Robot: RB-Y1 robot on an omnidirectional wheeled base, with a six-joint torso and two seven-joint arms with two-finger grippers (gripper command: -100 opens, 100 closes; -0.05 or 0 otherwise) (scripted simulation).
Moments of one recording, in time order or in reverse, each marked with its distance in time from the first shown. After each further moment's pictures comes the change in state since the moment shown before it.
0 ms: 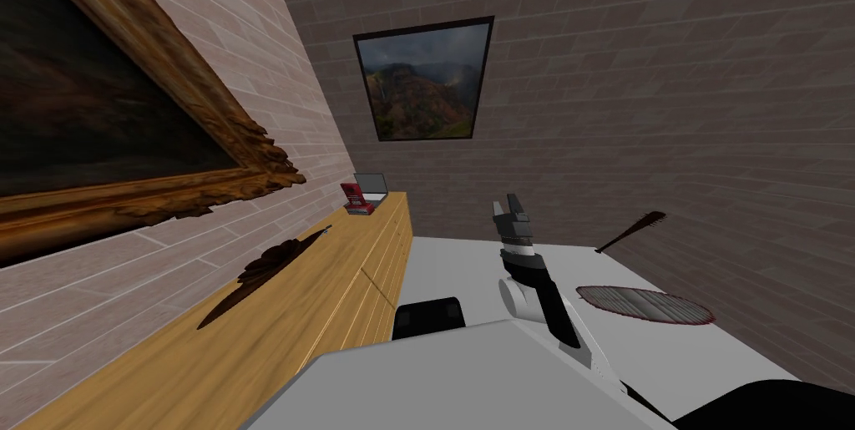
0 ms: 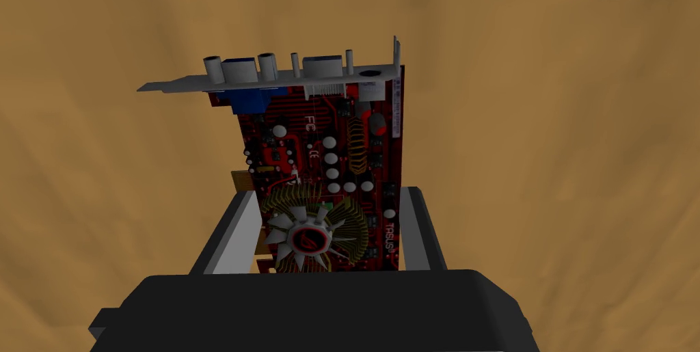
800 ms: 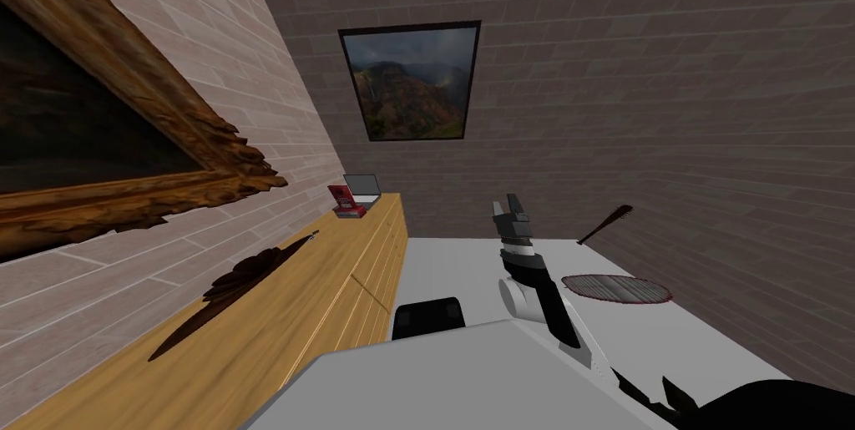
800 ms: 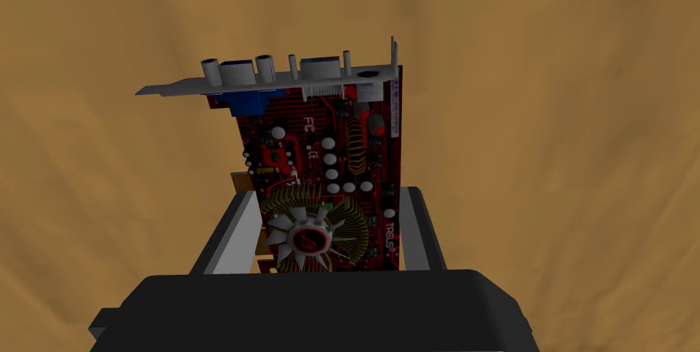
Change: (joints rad) left arm 0.079 0.108 -0.065 0.184 0.160 -0.081 -0.070; right arm 0.000 0.000 0.000 0.000 0.000 0.000 0.000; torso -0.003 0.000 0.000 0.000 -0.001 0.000
